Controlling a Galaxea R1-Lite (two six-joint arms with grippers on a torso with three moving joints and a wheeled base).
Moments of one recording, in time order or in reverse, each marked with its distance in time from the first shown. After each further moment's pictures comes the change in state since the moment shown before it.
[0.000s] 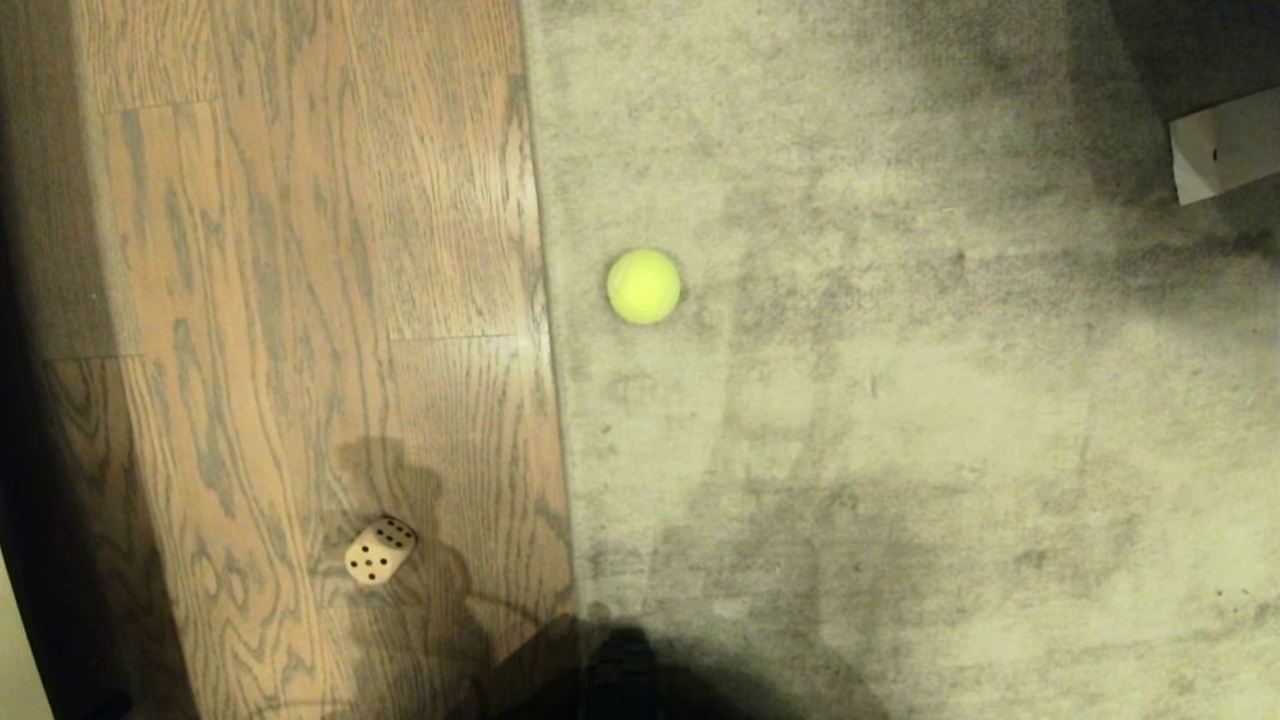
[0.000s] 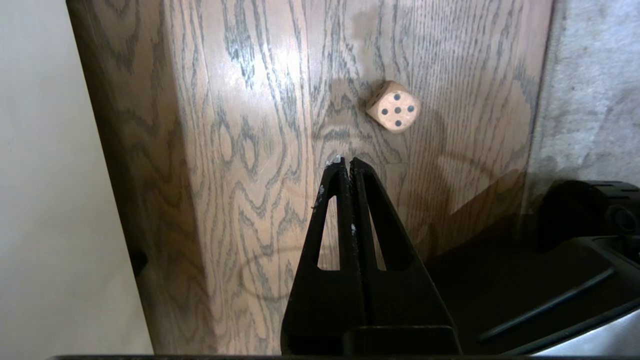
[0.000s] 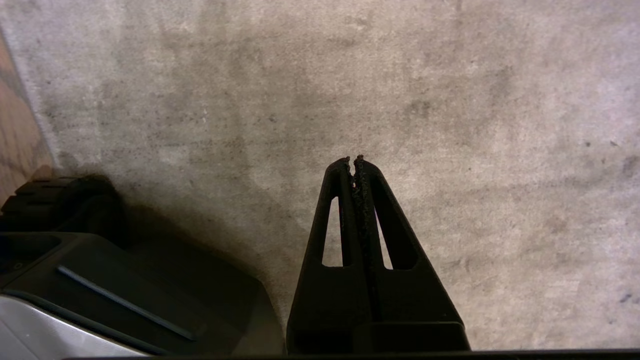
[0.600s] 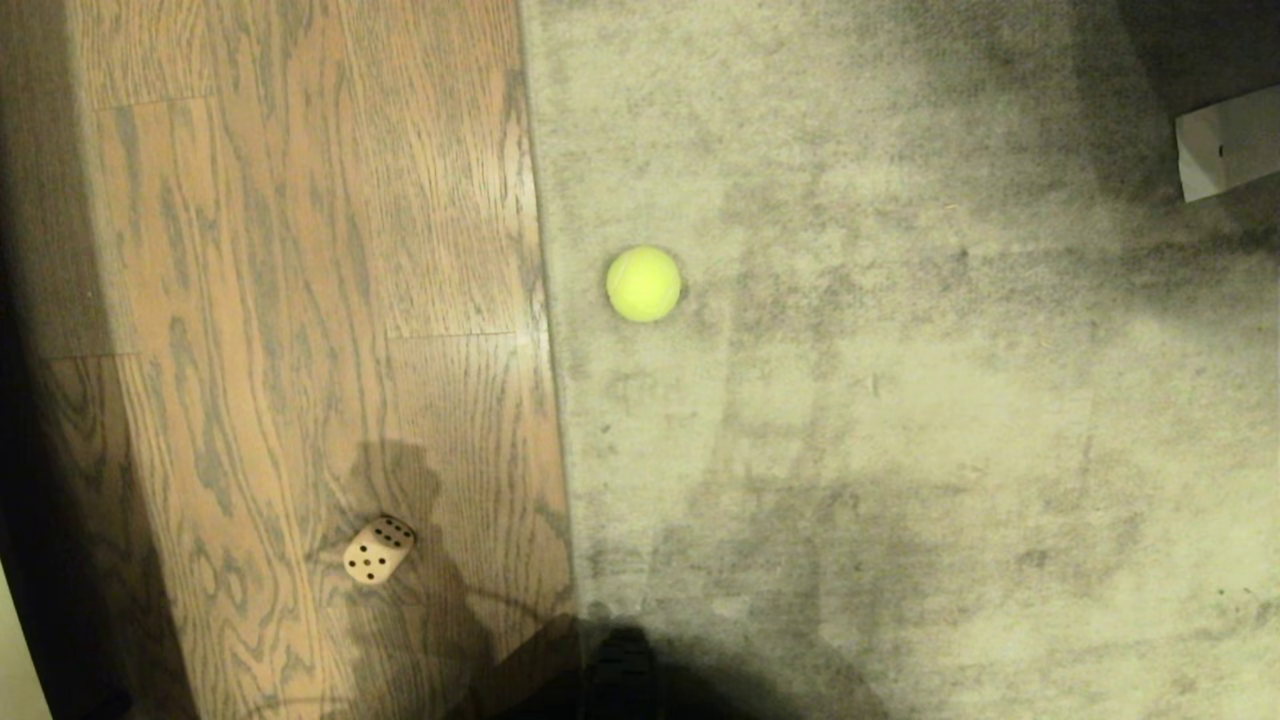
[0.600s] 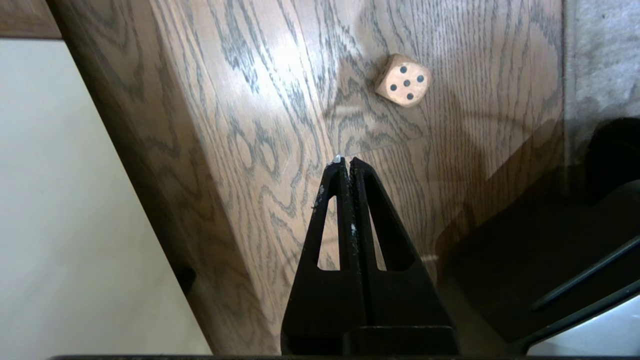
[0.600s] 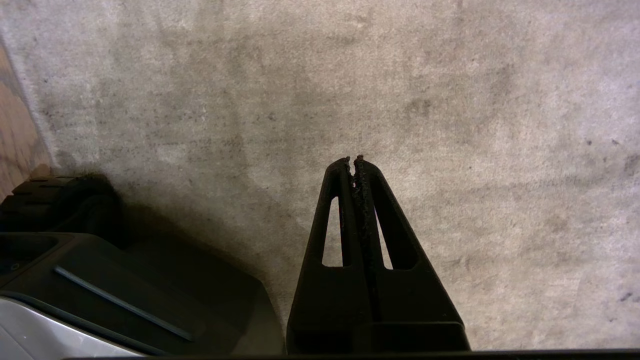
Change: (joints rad) left arm 0.003 0.002 -0.003 0.029 -0.029 0.212; right arm 0.000 0.000 0.000 0.001 -0.001 0.000
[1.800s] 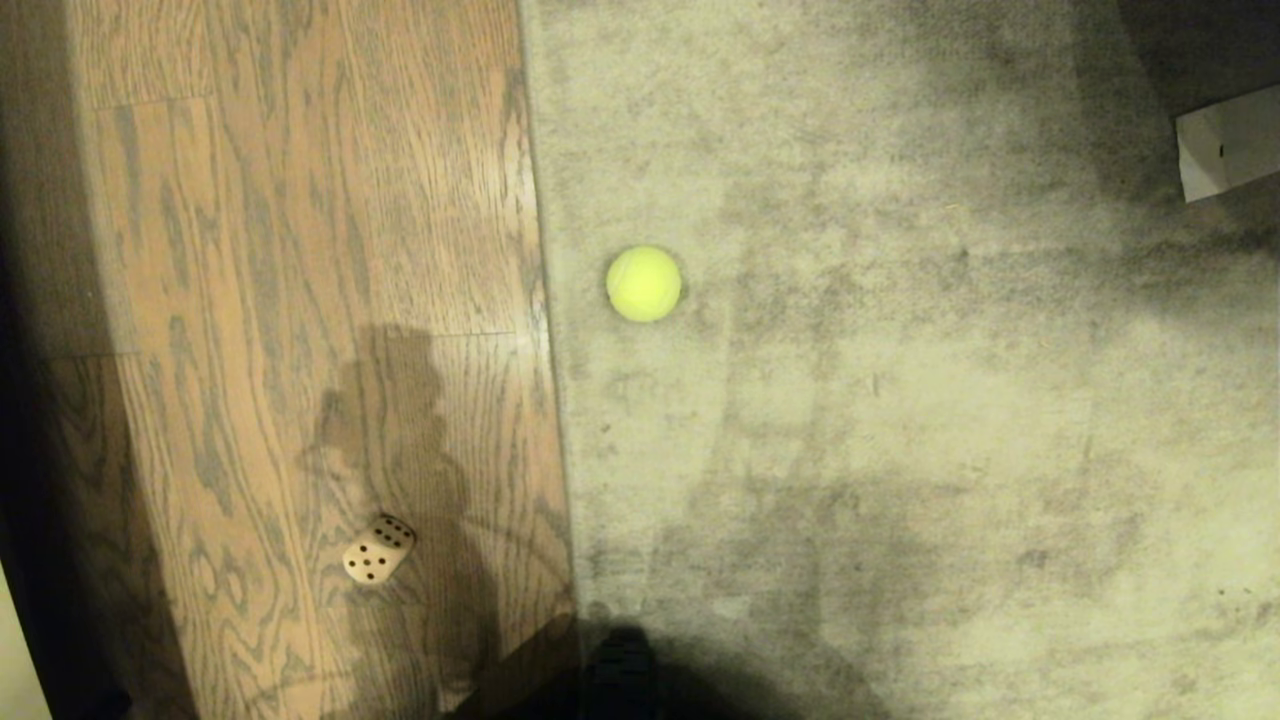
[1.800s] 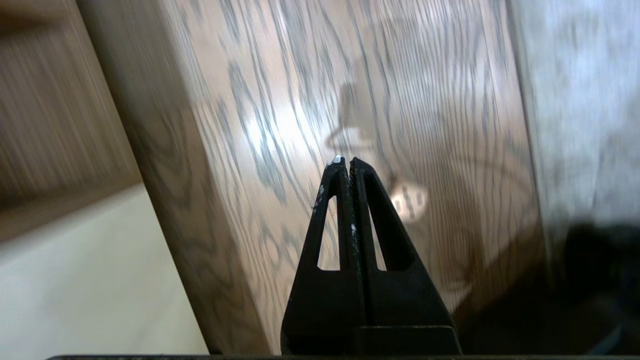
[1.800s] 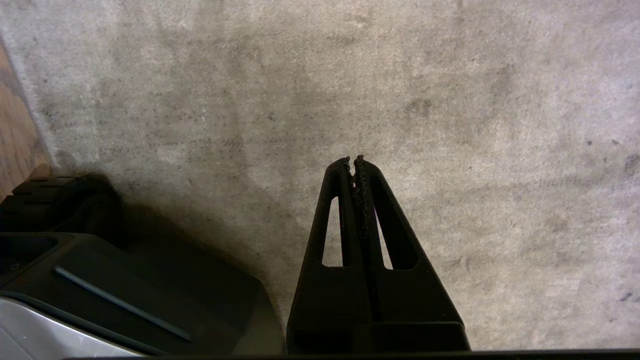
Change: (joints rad) left arm 0.003 0.218 -0.384 0.021 -0.039 0.018; right arm 0.000 0.000 0.000 0.000 0.000 0.000
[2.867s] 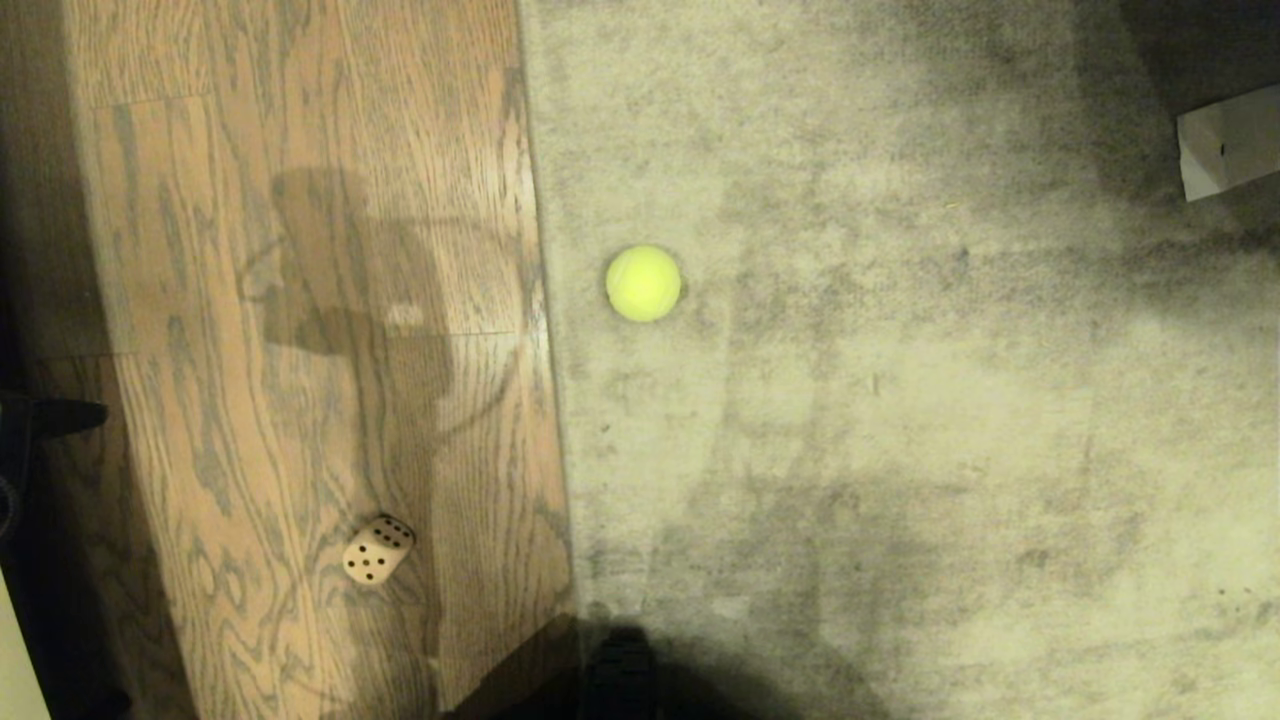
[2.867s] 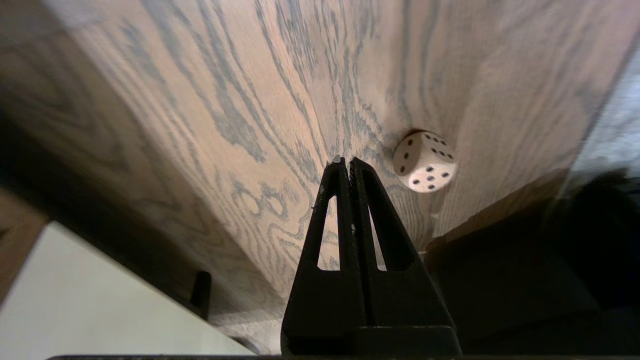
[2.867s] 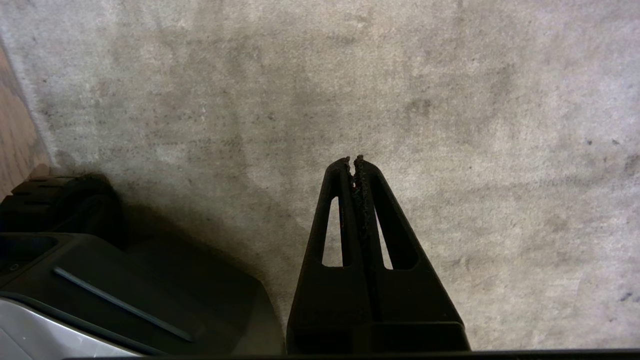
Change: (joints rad) left arm 0.010 0.967 -0.649 0.301 0.013 -0.012; right arm 0.000 0.000 0.000 0.000 0.000 0.000
